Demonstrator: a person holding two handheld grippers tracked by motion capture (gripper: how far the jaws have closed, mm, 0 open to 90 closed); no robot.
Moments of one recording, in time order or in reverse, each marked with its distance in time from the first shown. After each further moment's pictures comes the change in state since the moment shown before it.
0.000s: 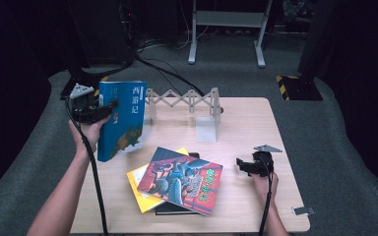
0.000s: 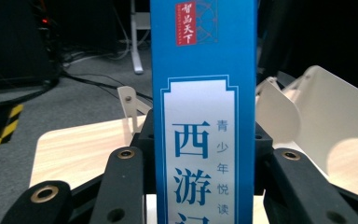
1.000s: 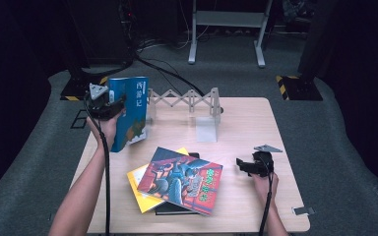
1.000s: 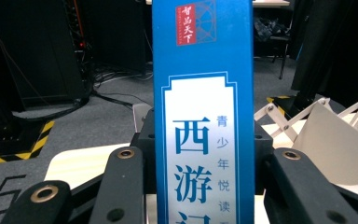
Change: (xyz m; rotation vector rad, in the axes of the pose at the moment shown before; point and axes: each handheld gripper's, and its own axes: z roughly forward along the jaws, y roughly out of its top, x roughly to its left) left arm -0.004 -0.017 0.055 -0.101 0.124 0.006; right arm 0.000 0.000 0.000 -0.005 0.008 0.005
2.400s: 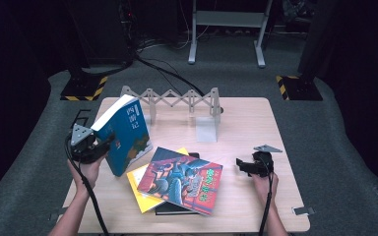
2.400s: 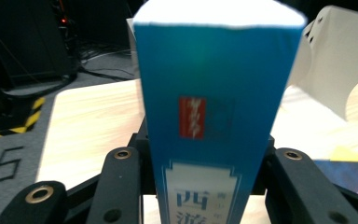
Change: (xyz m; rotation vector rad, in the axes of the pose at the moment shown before) left arm 0.006 -0.071 -0.105 0.091 -0.066 0.053; right arm 0.001 0.000 0.000 0.005 0.007 0.000
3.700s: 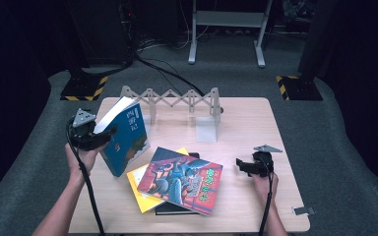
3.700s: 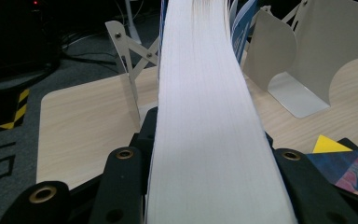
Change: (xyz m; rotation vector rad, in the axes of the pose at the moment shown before) left arm 0.000 0.044 0.011 0.111 -0.076 0.042; right arm 0.000 0.000 0.000 0.000 0.005 -0.001
